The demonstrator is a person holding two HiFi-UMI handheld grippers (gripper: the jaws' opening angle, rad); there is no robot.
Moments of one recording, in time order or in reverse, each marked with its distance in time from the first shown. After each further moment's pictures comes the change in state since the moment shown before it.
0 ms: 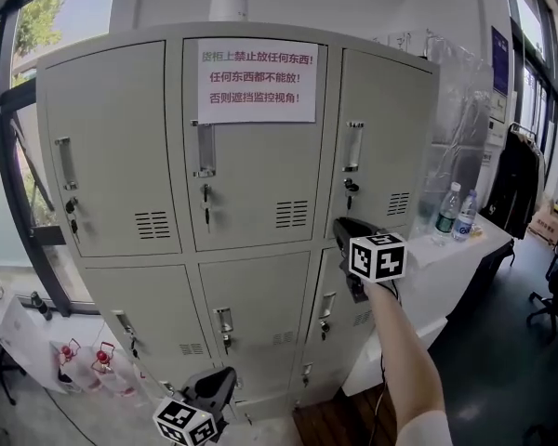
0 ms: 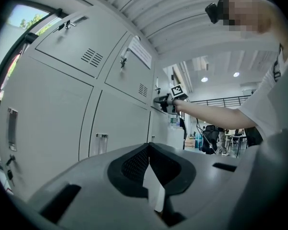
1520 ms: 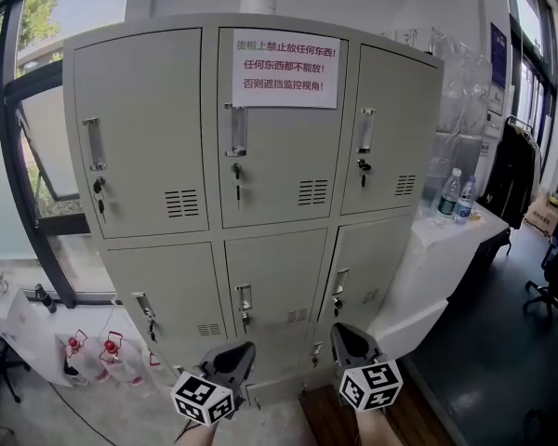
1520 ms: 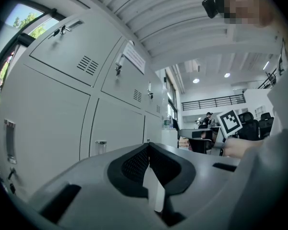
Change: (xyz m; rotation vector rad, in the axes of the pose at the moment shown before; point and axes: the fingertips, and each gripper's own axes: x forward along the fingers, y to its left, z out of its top) left arm -0.023 0.002 0.013 0.063 -0.034 -0.082; right arm -0.188 0.181 -0.155 0.088 -0.011 -0.028
